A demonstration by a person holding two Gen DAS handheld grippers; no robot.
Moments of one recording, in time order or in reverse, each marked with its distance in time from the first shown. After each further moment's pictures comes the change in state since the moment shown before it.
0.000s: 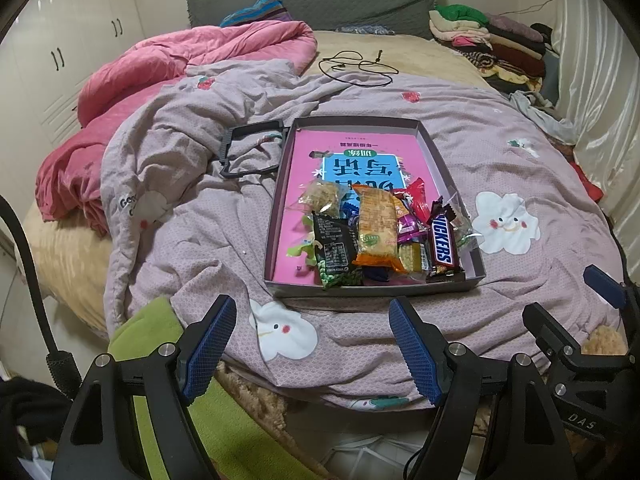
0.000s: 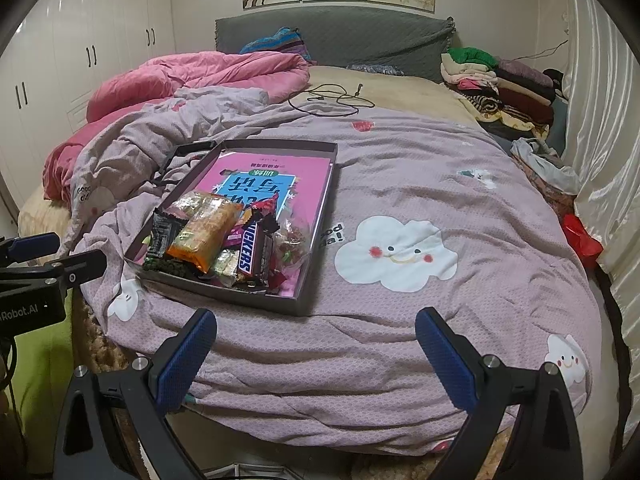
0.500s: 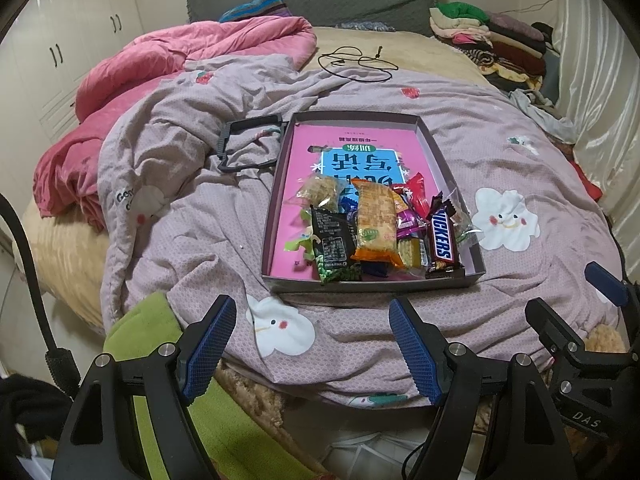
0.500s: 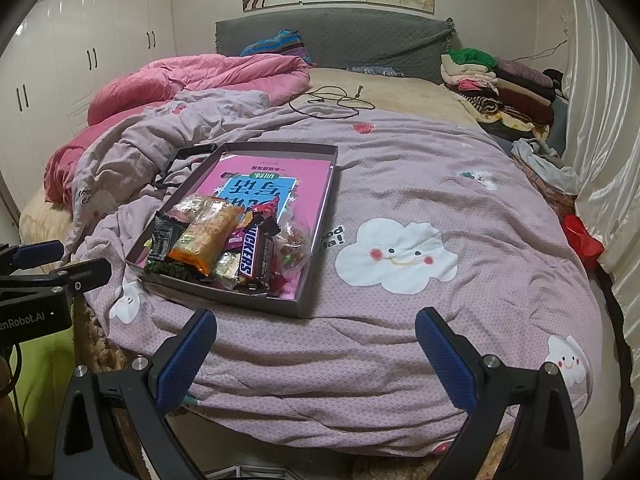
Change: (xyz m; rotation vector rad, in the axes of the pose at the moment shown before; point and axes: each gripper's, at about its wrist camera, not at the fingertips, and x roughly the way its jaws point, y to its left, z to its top) left arm 0.002 -0.001 -0.001 -0.006 0.015 -0.005; right arm -0.002 0.000 0.001 0.003 -0.005 0.004
